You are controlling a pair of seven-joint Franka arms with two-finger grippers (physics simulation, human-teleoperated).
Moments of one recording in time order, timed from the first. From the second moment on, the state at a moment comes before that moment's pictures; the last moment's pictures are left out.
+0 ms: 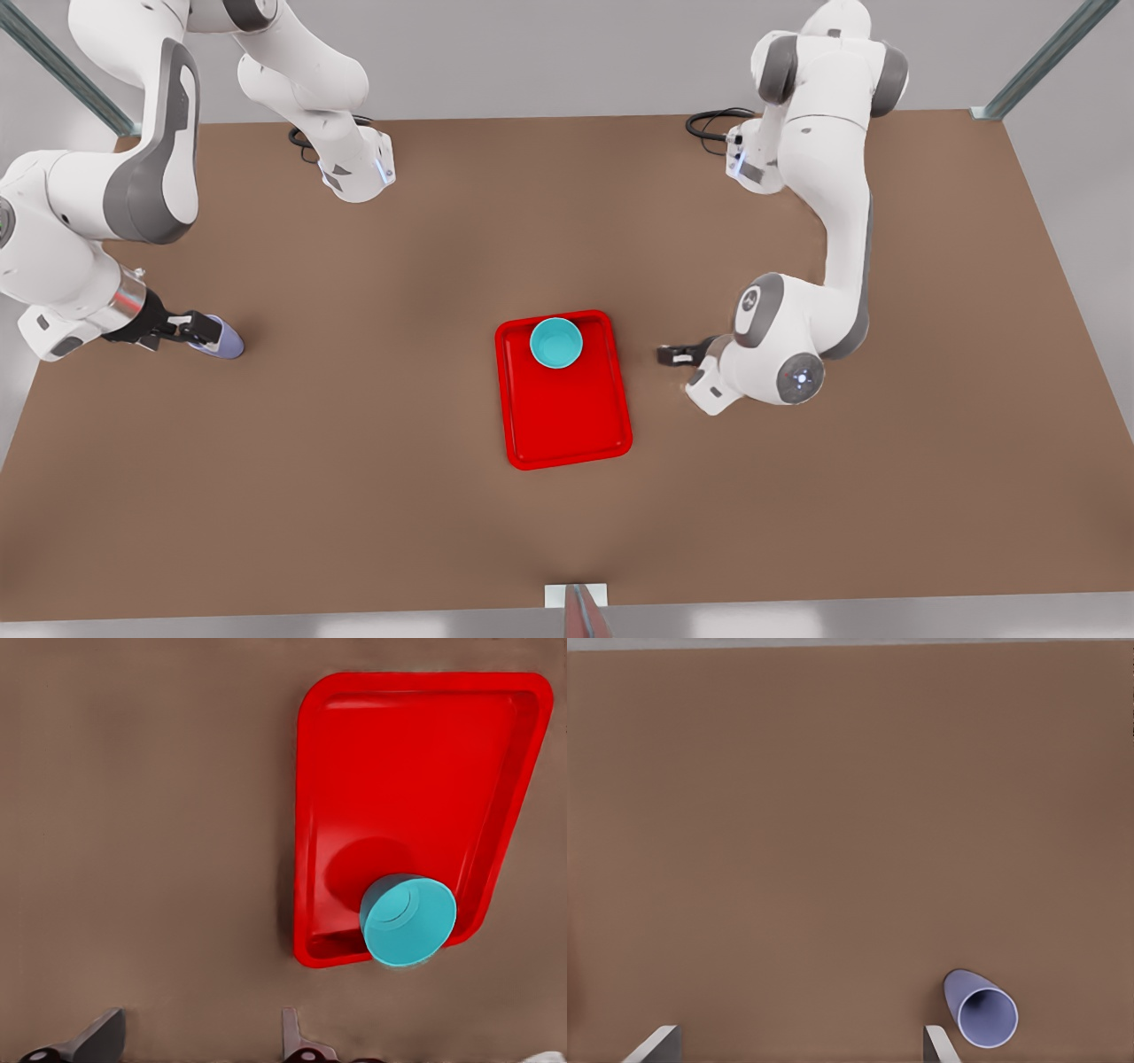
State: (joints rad) left arm -0.44 0.59 0.21 -1.24 -0.43 1.44 -0.13; right arm -0.11 0.16 0.05 -1.50 -0.03 1.66 -0.02
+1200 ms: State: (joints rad) left arm -0.24 0.30 0.20 -1.35 0.04 1.36 0.22; right arm -0.34 0.30 -0.21 -1.98 0.35 2.03 -0.88
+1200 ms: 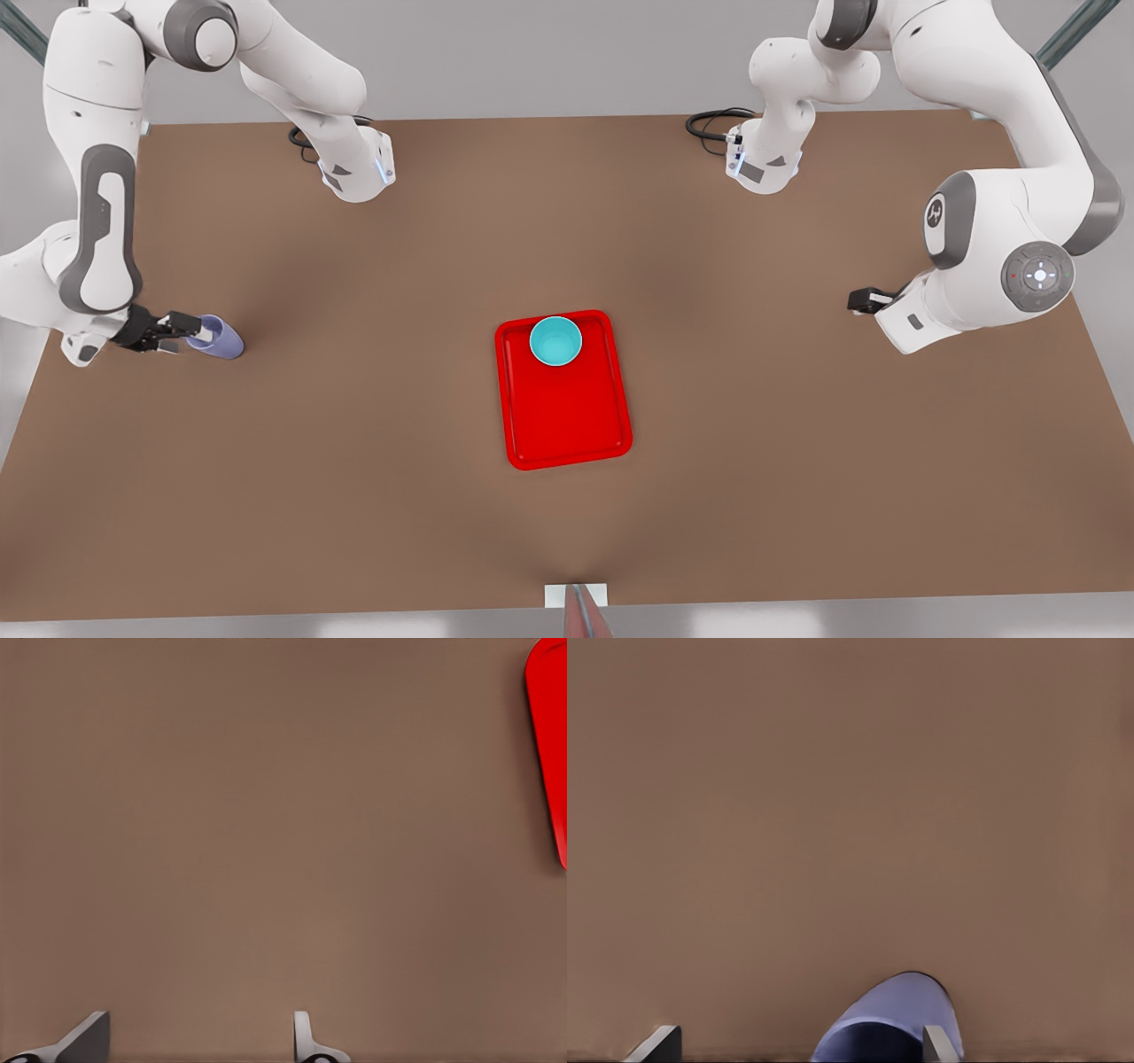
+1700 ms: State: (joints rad) left arm -0.24 0.31 0.20 -1.35 0.03 1.36 0.22; right arm -0.37 0.34 -0.21 -2.02 0.27 2.10 -0.85
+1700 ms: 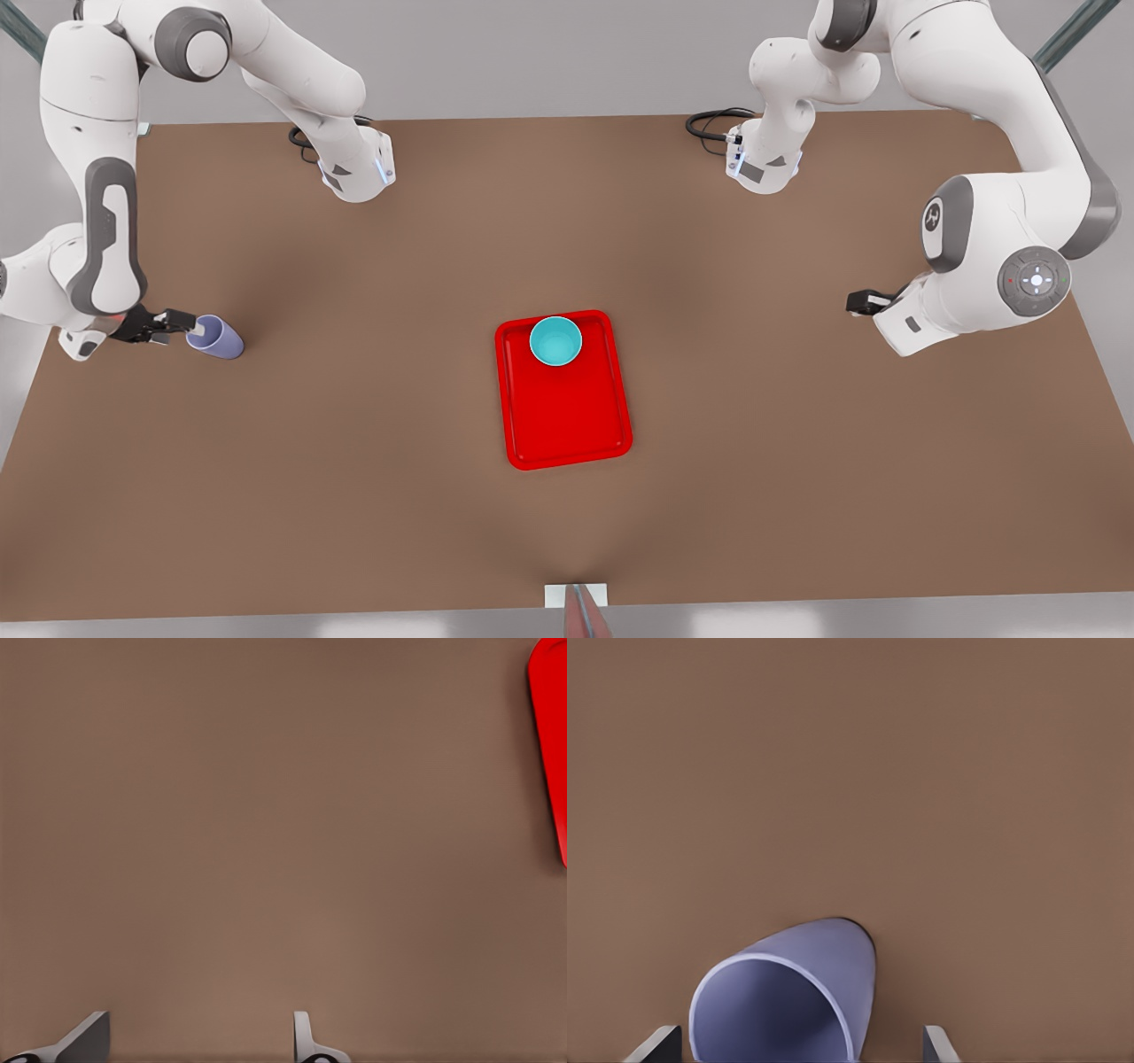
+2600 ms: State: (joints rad) left arm -0.24 0.33 0.20 -1.35 0.03 1.37 0.22; right arm -0.39 0.39 -0.21 -2.05 0.26 2.16 -0.85
